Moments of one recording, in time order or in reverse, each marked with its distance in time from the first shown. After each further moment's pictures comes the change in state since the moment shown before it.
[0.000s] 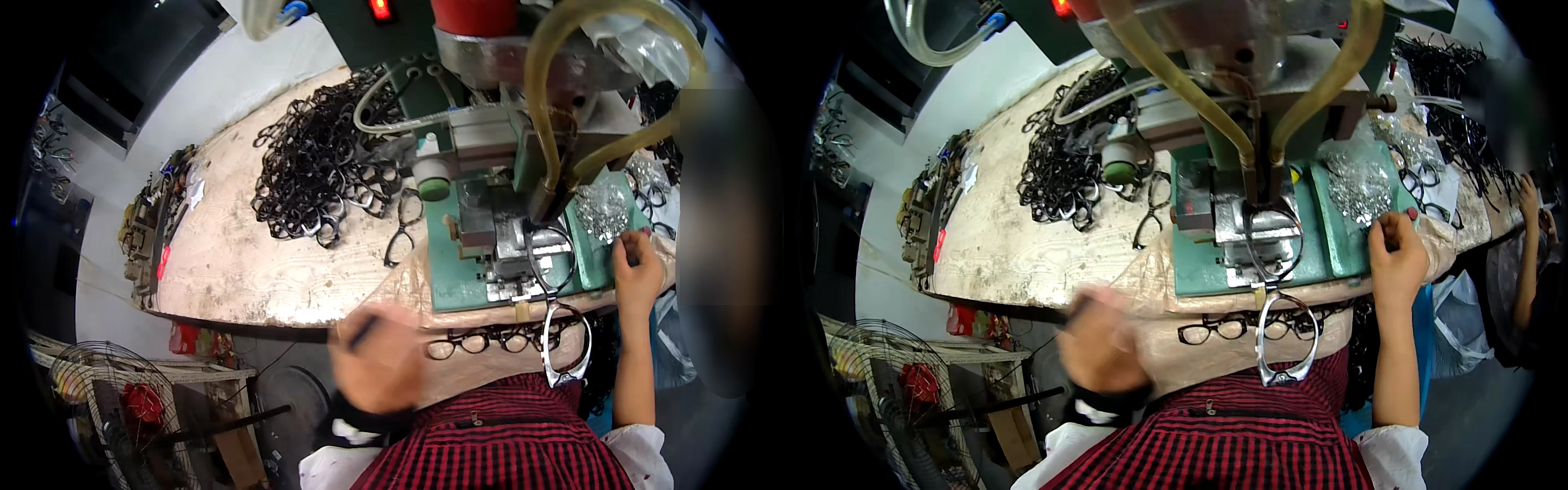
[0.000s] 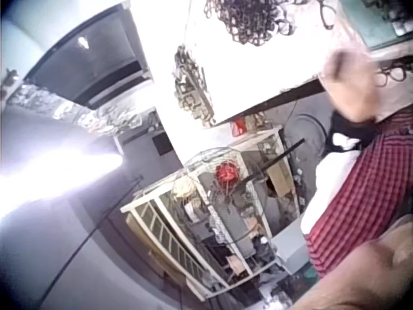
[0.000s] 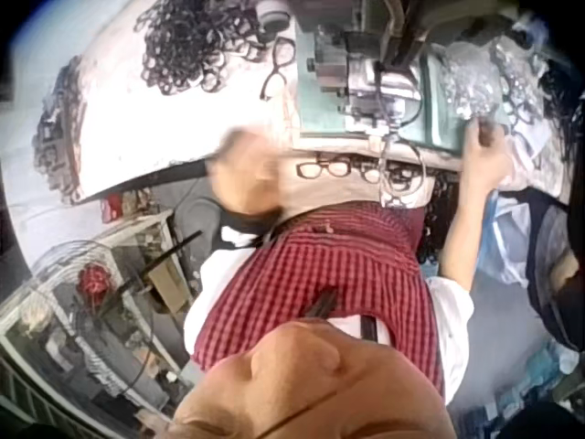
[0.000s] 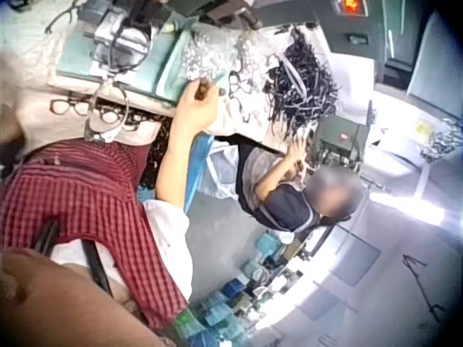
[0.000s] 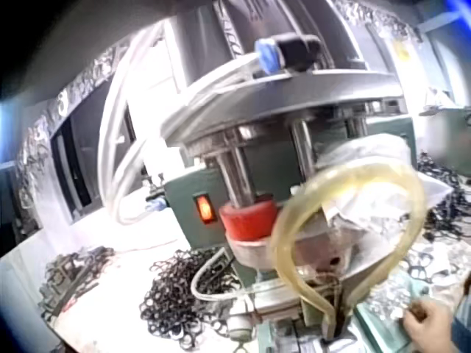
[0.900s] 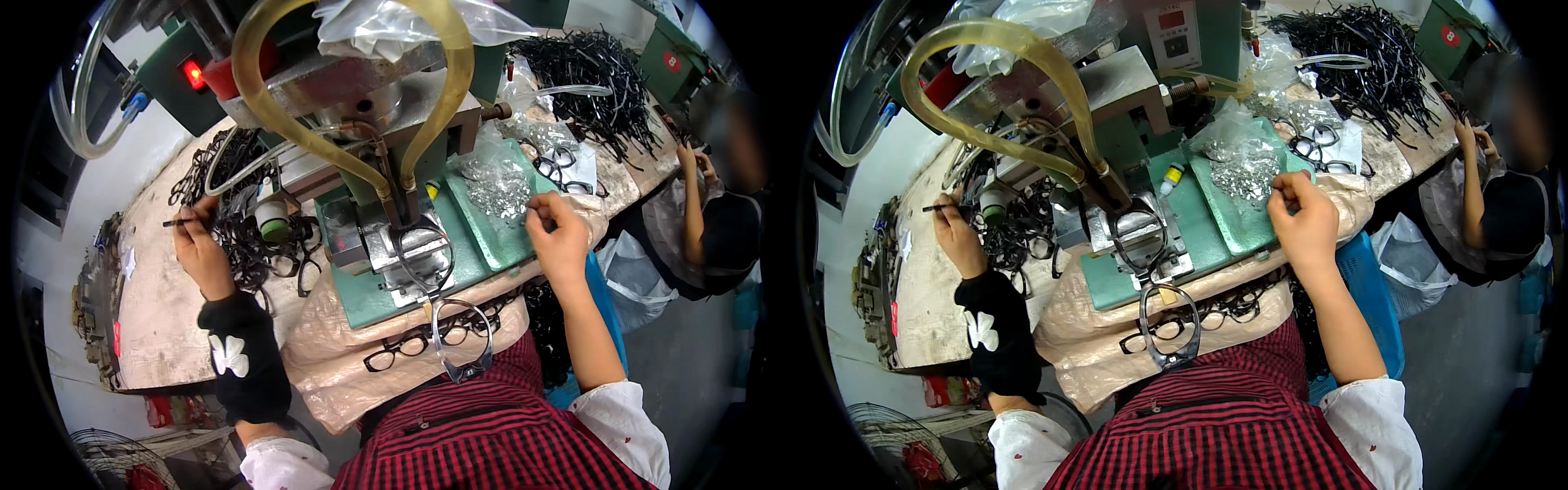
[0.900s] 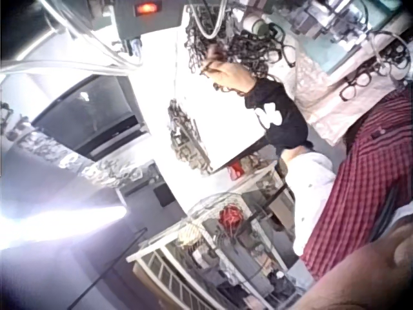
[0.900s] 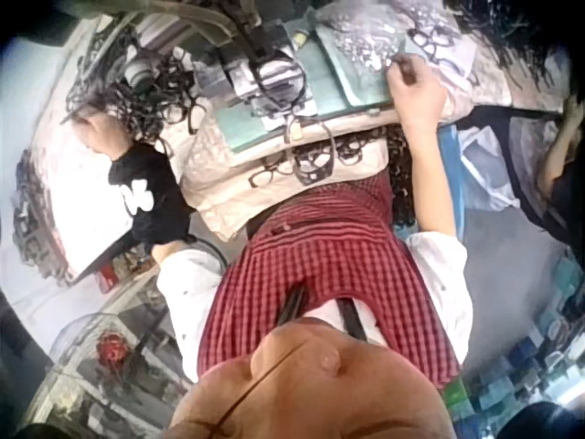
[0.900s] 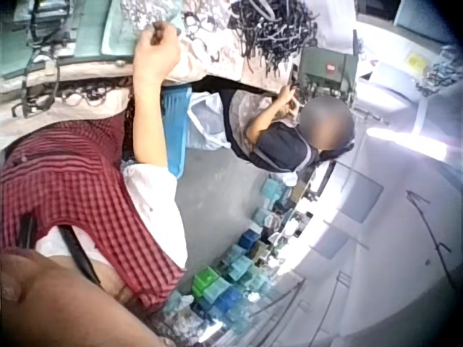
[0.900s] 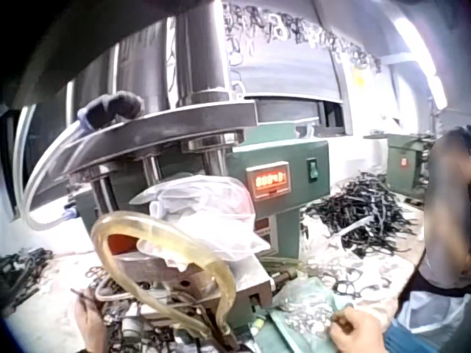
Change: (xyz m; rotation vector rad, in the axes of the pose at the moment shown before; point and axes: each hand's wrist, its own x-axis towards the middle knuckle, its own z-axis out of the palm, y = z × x) left_hand 0.089 -0.200 0.049 -0.429 0.339 -0.459; right_hand 0.009 -0.019 -0.017 0.012 -0.030 0.057
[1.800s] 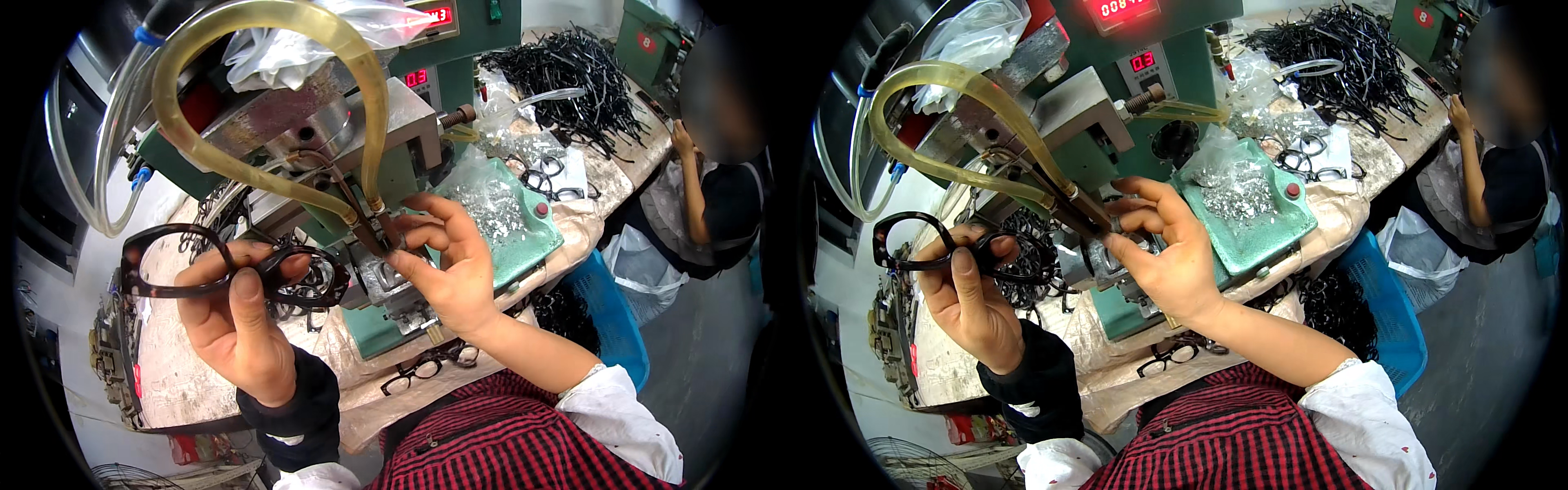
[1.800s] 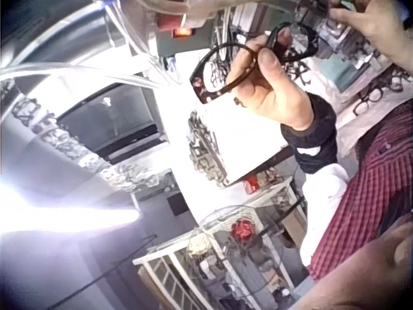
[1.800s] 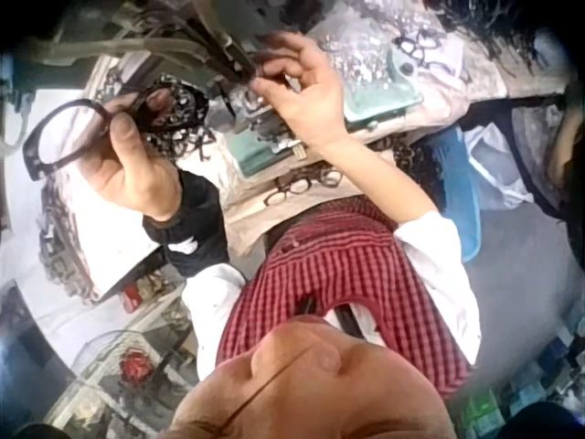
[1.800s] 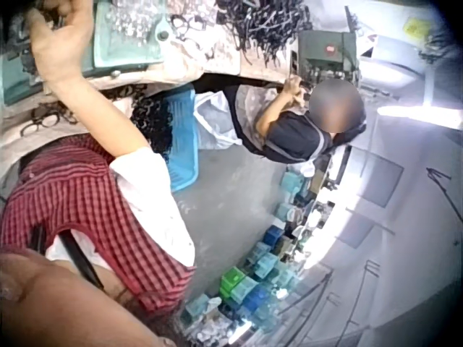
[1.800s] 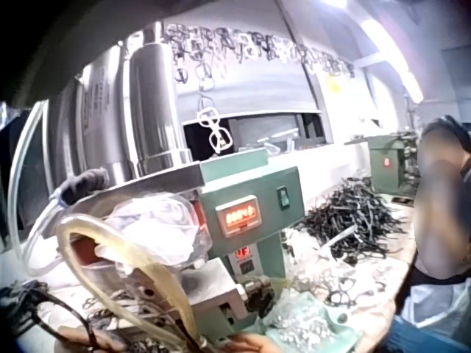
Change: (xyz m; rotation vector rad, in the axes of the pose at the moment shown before) left_hand -0.050 0.192 0.073 -0.464 -0.266 0.121; right_hand -0.029 -0.126 0.061 1.127 -0.258 -0.057
